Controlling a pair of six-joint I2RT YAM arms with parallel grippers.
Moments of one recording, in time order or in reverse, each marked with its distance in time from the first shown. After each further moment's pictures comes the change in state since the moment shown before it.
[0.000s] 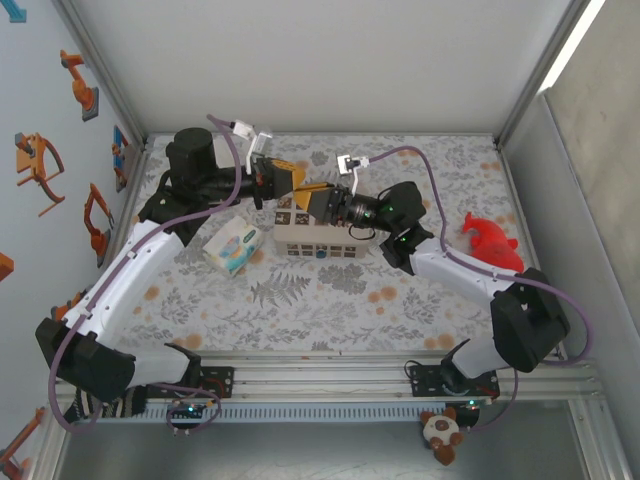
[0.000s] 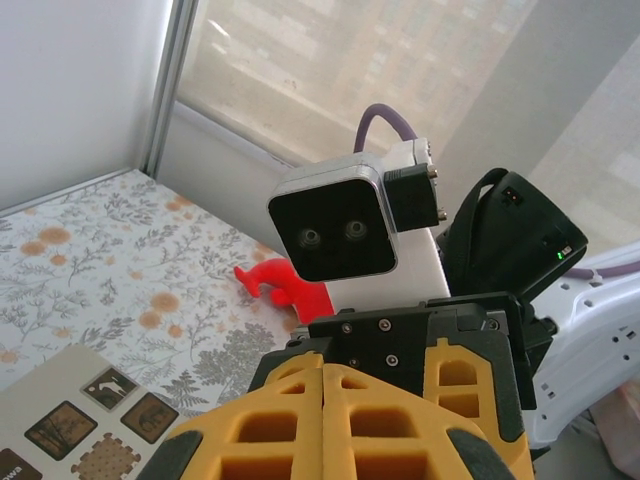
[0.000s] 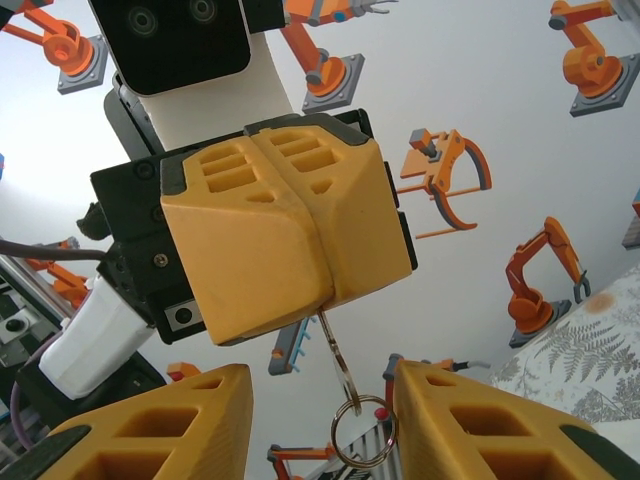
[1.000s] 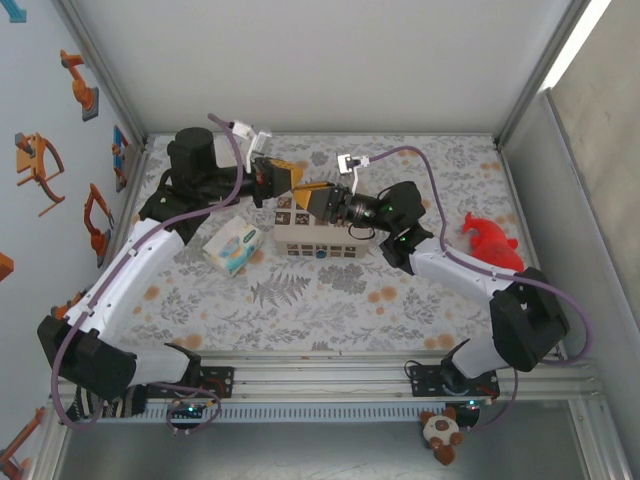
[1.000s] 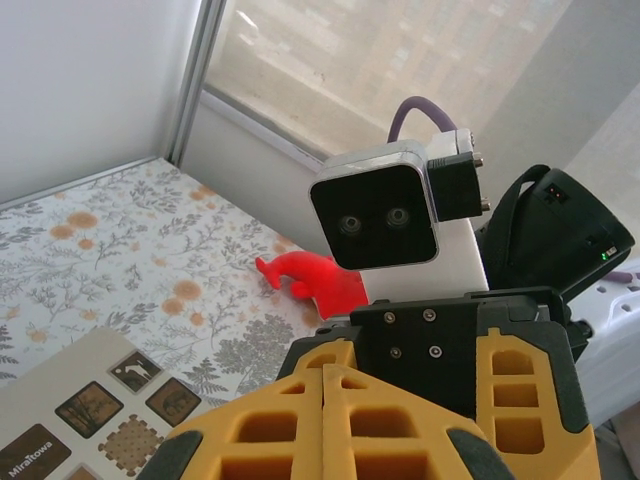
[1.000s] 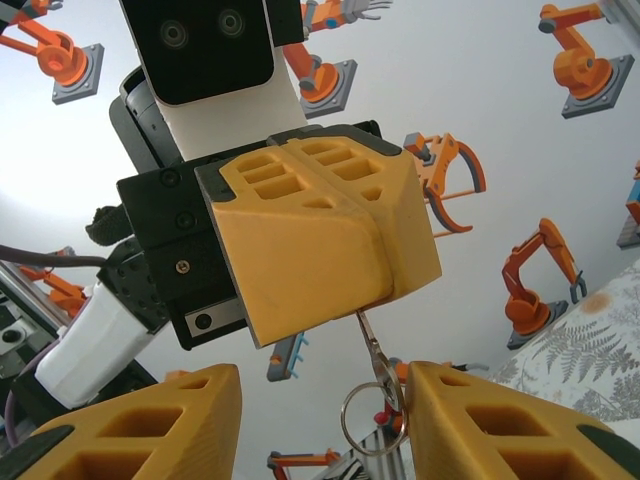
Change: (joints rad) left arm 0.016 0.011 0.001 -0.026 -0.027 0.011; right arm -0.002 0.004 0.000 -0.001 0.016 0.013
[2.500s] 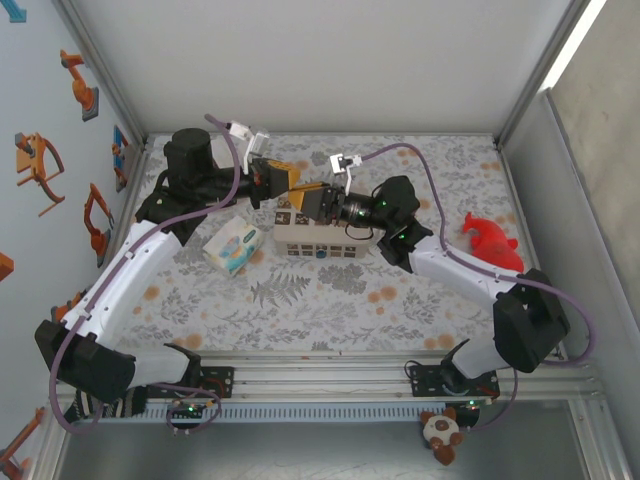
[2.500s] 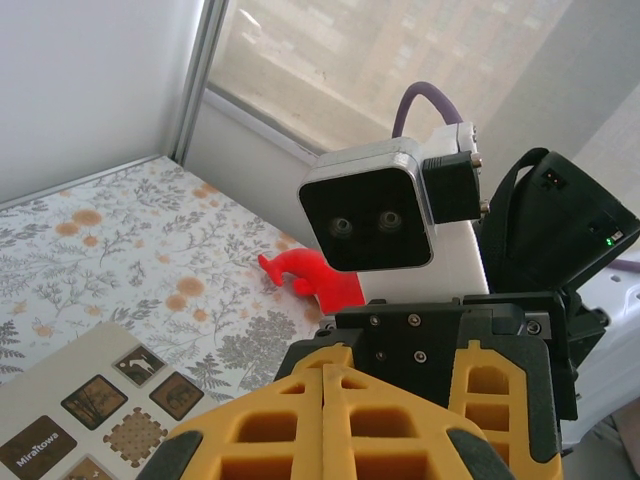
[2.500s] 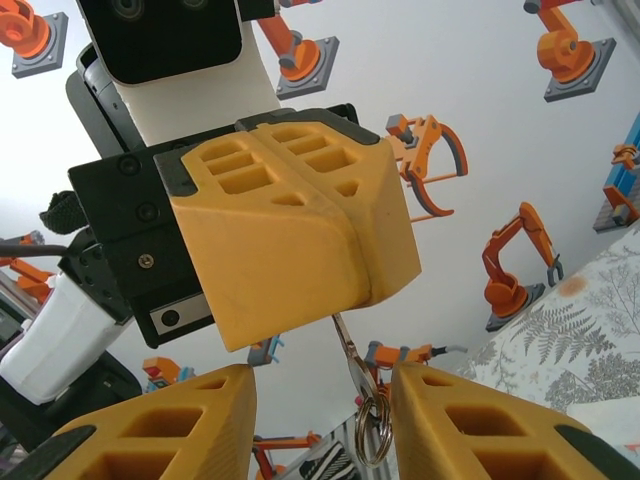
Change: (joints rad) left arm 0.006 -0.016 0.000 -0.025 0.000 0.011; right arm 0.023 -0.006 0.051 -0.147 0.010 -0.089
